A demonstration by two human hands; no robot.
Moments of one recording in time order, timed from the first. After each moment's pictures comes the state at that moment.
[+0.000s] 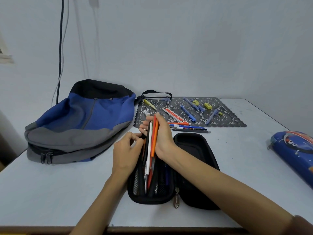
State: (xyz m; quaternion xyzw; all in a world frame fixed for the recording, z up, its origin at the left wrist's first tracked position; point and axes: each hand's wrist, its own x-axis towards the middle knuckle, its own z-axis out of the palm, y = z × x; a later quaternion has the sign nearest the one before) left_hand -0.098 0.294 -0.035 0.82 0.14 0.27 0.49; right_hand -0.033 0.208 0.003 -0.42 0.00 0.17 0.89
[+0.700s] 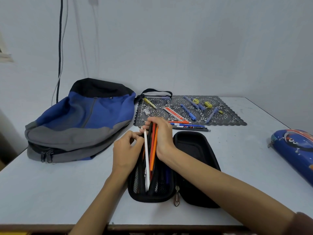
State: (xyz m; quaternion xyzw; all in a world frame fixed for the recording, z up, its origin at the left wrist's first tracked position) left_hand -0.102 0.293 -0.031 0.81 0.14 0.26 0.51; right_hand -0.040 0.204 -0.002 -0.46 -0.02 0.12 0.88
